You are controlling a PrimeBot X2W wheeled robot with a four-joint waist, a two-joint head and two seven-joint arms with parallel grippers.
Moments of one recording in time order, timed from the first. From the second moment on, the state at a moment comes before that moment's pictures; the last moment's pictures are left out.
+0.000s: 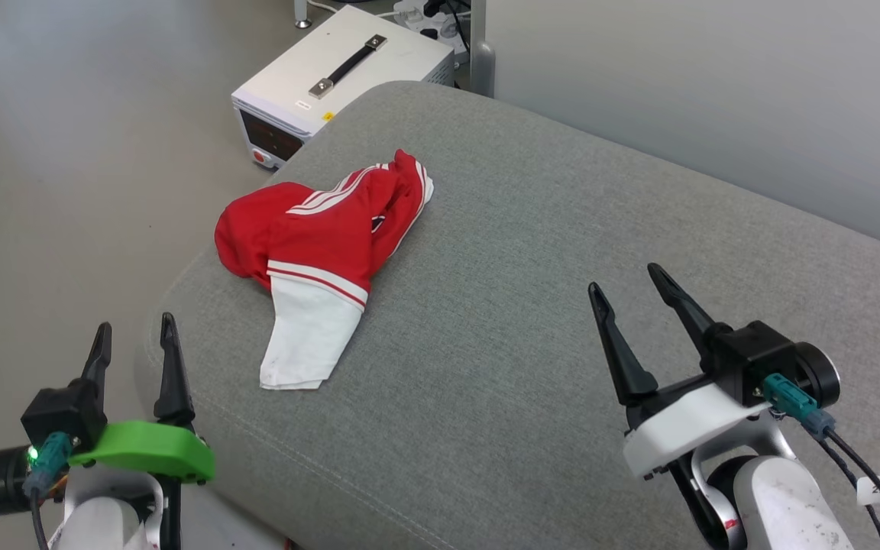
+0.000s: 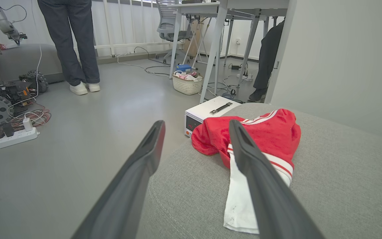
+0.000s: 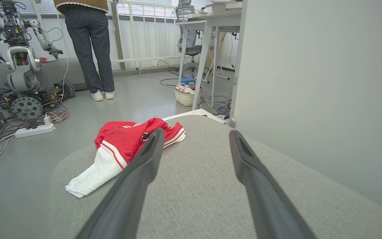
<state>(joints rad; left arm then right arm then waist) -0.11 0.10 0.20 0.23 -0.12 -0.11 -0.26 -0.13 -0.05 0.21 -0.04 0.09 0.13 -0.04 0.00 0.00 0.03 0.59</state>
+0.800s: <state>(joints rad) -0.70 0.39 -0.08 0.63 -0.51 -0.13 0.14 -0.30 -0.10 0.16 -0.17 0.01 0.13 0.05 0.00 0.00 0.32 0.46</state>
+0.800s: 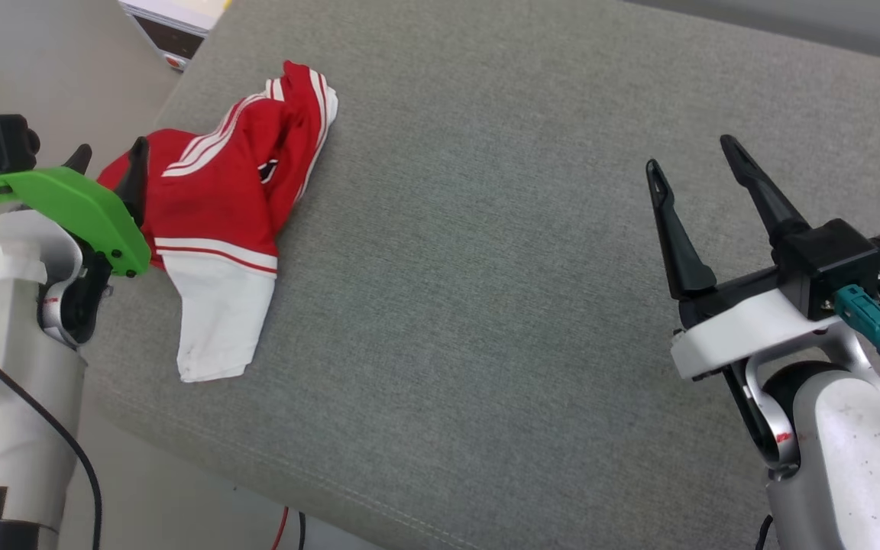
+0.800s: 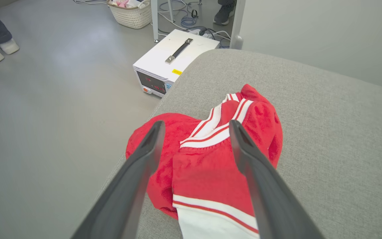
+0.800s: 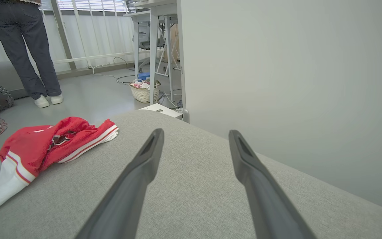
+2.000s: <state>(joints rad) -0.89 0.56 -0.52 1.00 -0.94 -0.13 0.28 -0.35 -0.09 0.11 -0.24 -0.03 0.13 0.07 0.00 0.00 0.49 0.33</state>
